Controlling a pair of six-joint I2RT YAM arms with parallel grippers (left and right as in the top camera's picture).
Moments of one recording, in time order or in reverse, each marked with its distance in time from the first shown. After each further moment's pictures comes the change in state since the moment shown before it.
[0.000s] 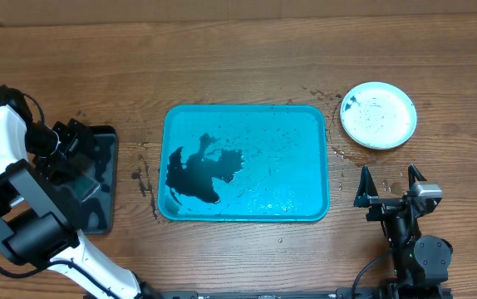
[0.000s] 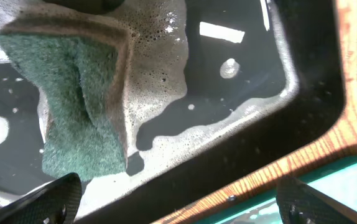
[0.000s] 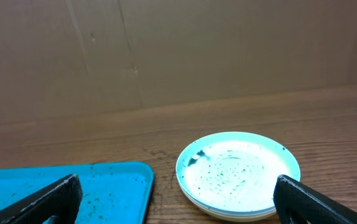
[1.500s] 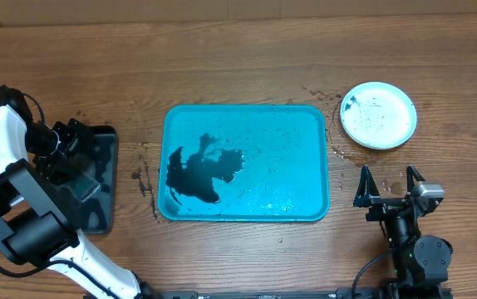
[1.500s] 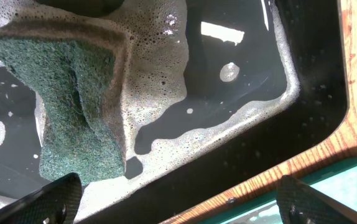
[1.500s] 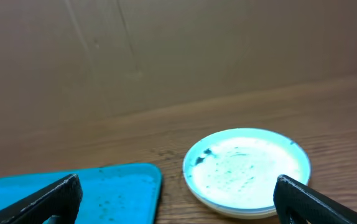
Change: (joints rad) left arm 0.001 0.013 0.000 0.007 0.003 -0.001; right arm 0.000 0.000 0.000 0.000 -0.006 0.050
